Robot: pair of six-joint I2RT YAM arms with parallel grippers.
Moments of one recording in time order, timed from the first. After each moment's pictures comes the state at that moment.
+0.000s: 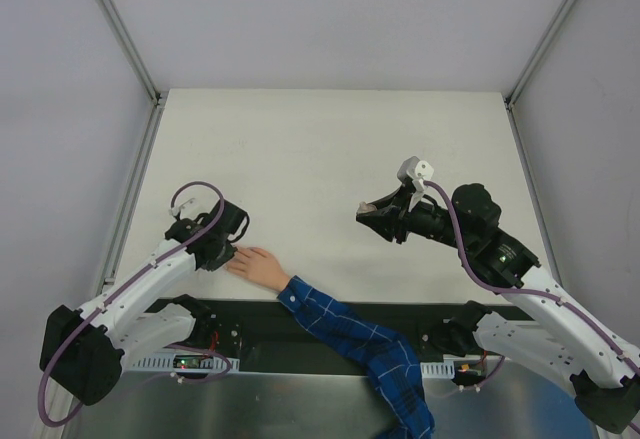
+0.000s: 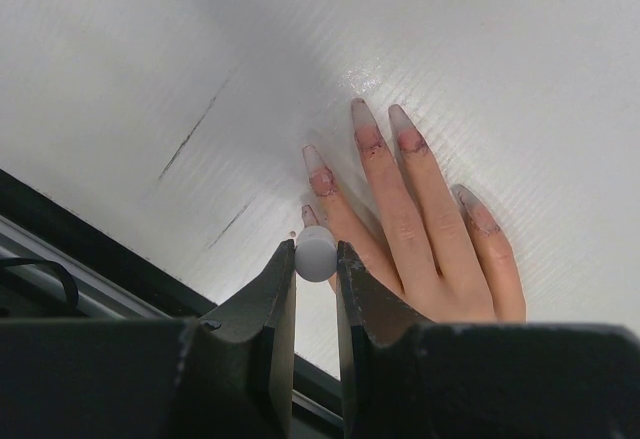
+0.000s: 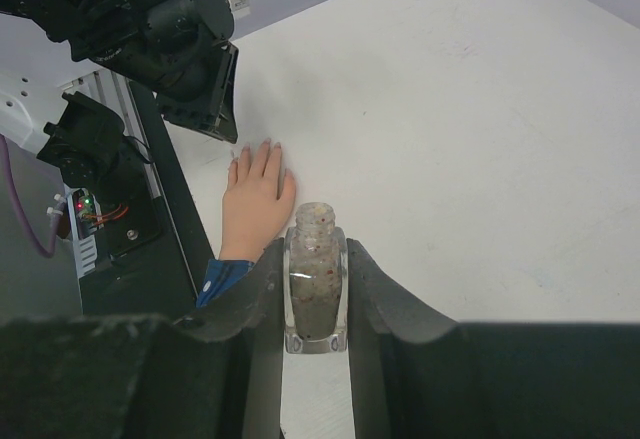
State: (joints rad) left arm -0.50 0.96 0.62 -0.99 -0.46 -1.15; right arm 0.76 0.75 0.82 -0.21 -0.38 0.07
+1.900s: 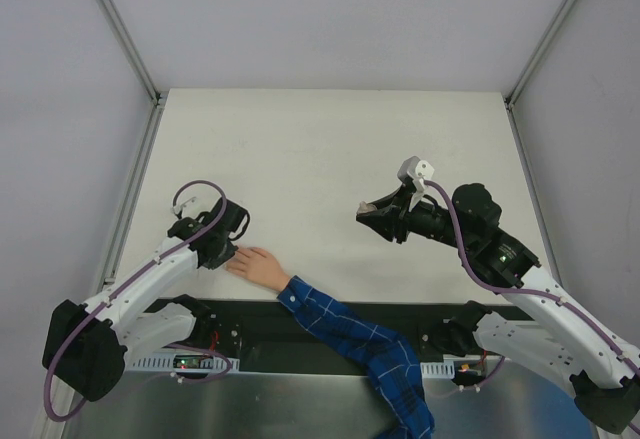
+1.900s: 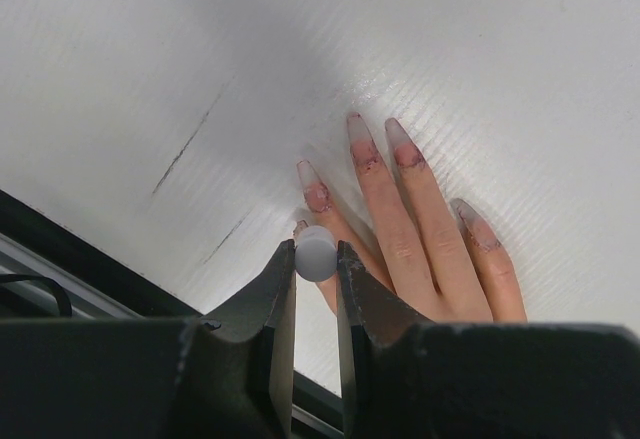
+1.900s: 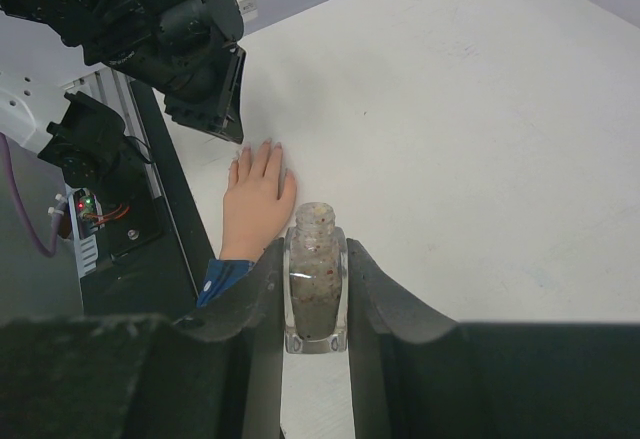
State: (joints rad) left arm -0.48 0.99 0.61 -0.94 -0.46 -1.11; right arm 0.76 0.75 0.82 -0.21 -0.38 0.07
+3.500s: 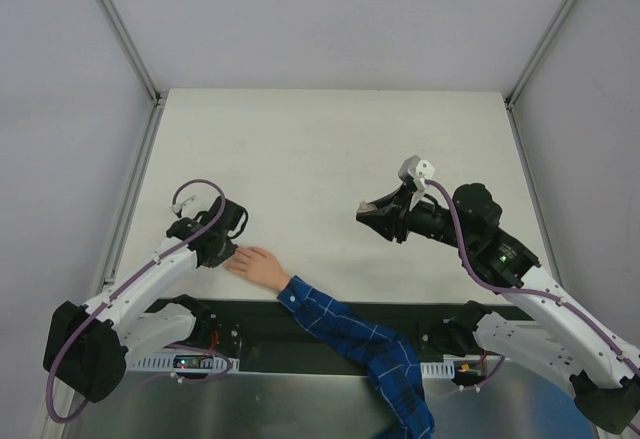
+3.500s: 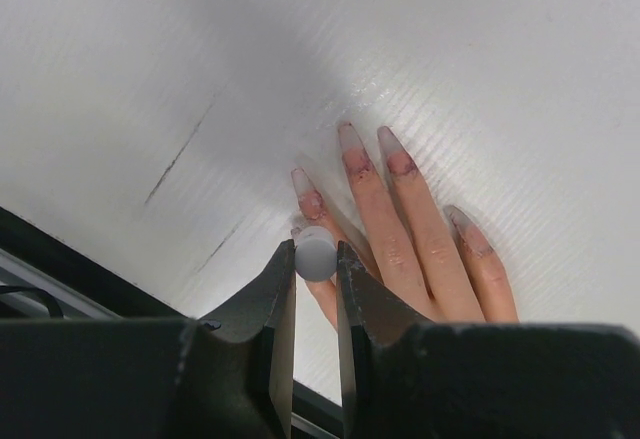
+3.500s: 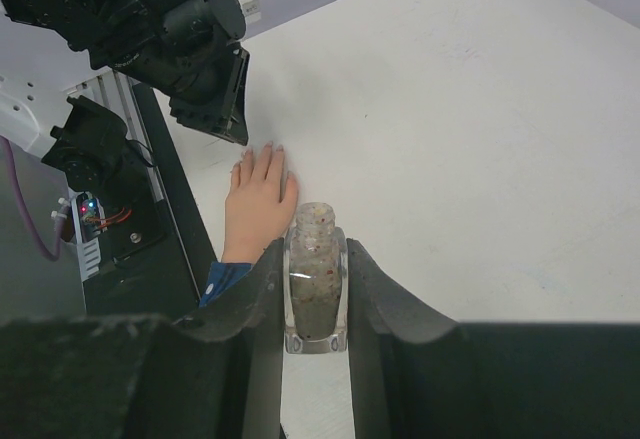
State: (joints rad) left arm -0.46 0.99 0.61 -0.91 -0.45 -1.09; right arm 0.76 0.75 0.82 -0.20 -0.38 0.08
